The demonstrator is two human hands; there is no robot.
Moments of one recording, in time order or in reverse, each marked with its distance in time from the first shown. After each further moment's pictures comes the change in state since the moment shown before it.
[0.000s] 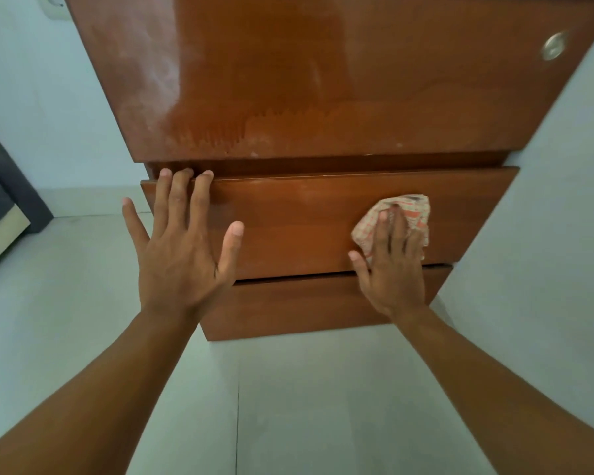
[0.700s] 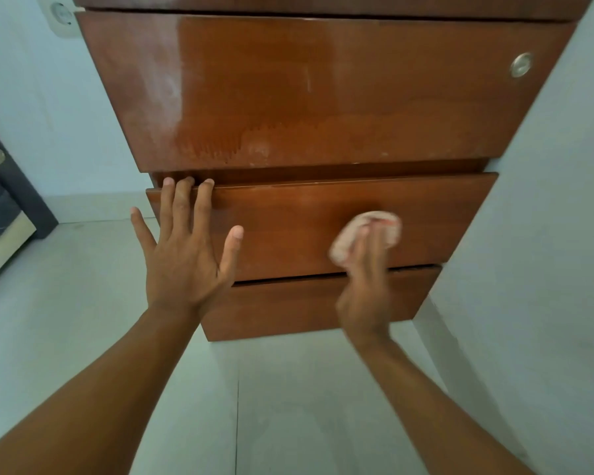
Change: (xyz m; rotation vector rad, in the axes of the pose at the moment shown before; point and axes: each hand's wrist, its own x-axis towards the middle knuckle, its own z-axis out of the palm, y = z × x) left_hand 0.000 0.005 -0.002 0.002 -0.015 -0.015; right_hand -0.025 -0.066 -0.032 0.218 0.154 0.077
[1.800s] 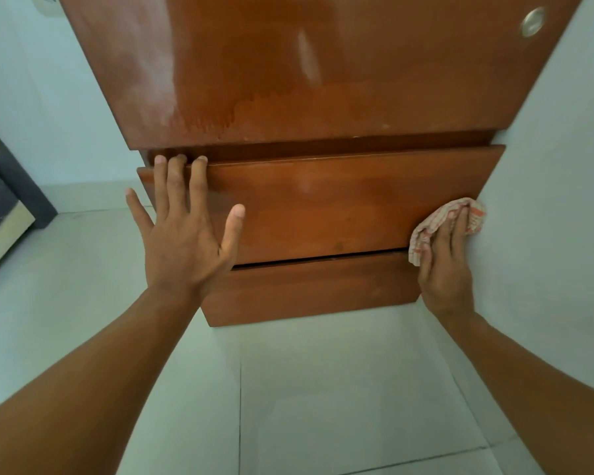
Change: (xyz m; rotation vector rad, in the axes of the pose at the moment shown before) left_hand -0.002 0.001 0.011 0.014 -0.003 -0.005; right_hand -0.001 0.140 -0.036 -0.150 -0.137 0.187
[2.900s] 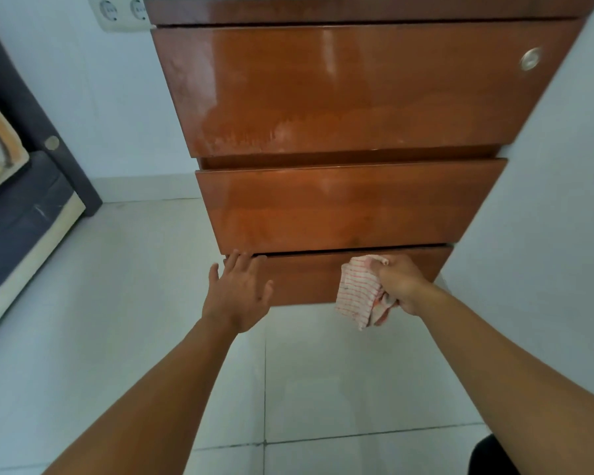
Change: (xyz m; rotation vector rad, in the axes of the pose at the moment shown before) left_hand -0.075 -0.021 0.011 -0.012 -0.615 0.029; right_hand 0.000 -0.128 -0.032 0.477 -0.788 0.788
